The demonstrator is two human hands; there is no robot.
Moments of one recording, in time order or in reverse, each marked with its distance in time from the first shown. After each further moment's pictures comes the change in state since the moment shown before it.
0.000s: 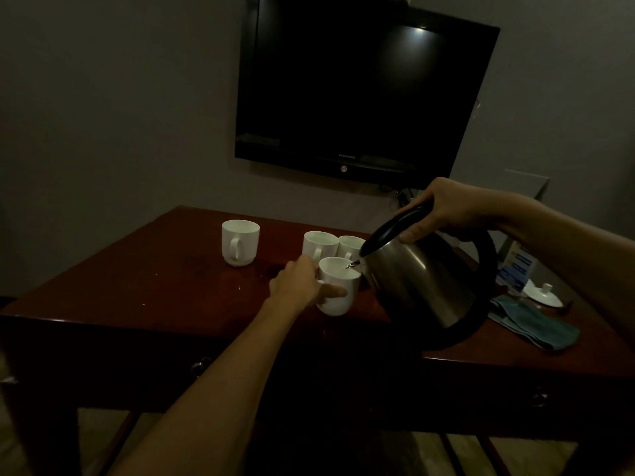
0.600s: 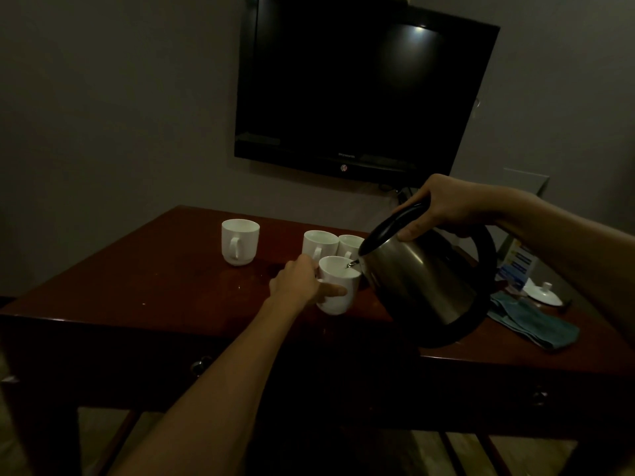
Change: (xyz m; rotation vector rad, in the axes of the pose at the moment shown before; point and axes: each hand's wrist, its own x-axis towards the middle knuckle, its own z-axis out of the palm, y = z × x) left_hand 0.005 -0.004 0.002 -0.003 -0.013 -0.030; right_hand 0.004 -0.002 -0.003 -0.016 -0.010 0.019
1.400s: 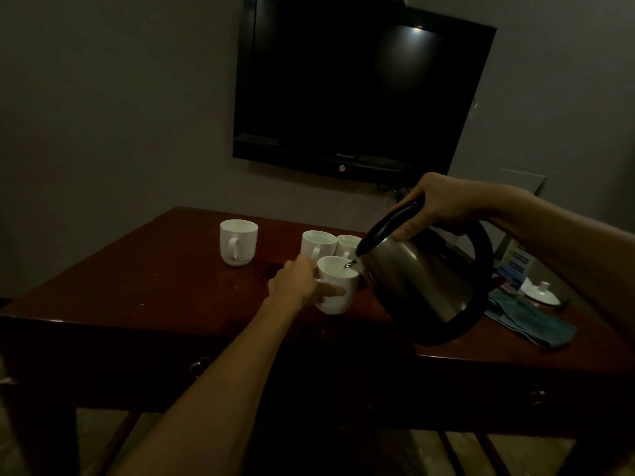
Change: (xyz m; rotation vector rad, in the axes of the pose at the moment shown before) left_hand -0.011 0.010 -0.004 -0.021 0.004 0.003; right_hand 0.008 0.004 -0.002 -0.017 -0.004 -0.004
